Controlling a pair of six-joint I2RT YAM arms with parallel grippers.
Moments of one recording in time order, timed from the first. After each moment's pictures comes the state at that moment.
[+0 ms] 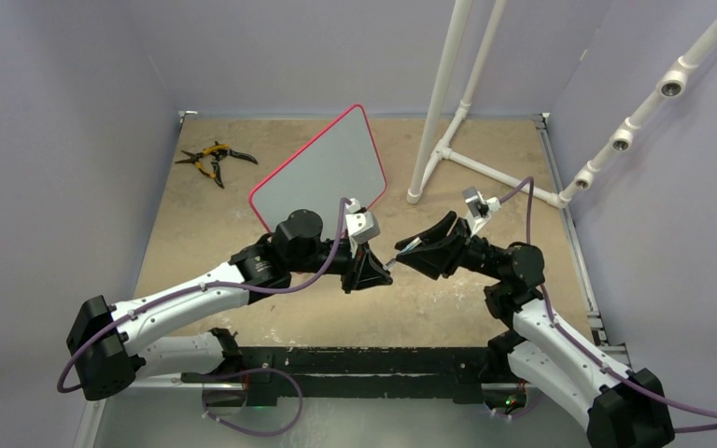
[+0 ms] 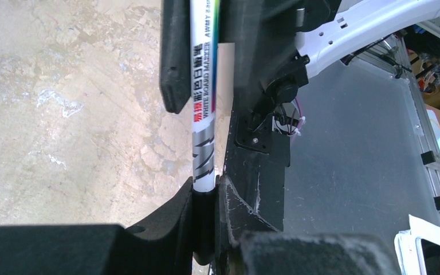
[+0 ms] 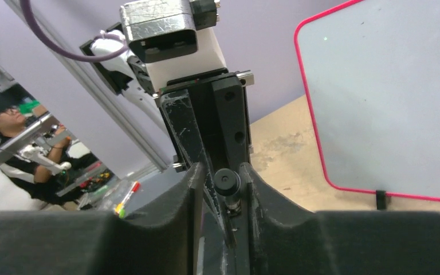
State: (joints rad) left arm -0.95 1.12 0.82 0.04 0.53 -0.23; right arm 0.45 0.79 0.34 0.95 -0.83 0.95
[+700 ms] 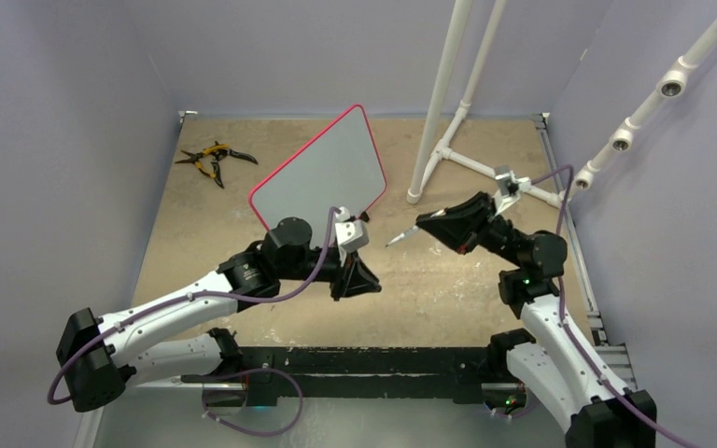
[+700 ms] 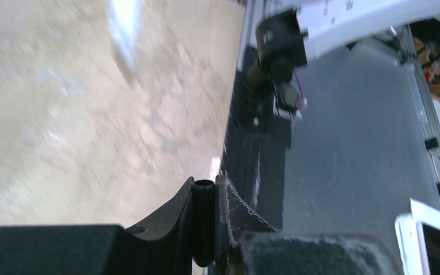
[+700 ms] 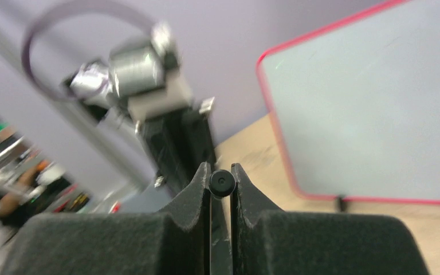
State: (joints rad) left arm -0.94 1.03 0.75 -0.02 0.54 -0.20; right arm 0.23 0.77 0.46 0.86 -0.87 0.99
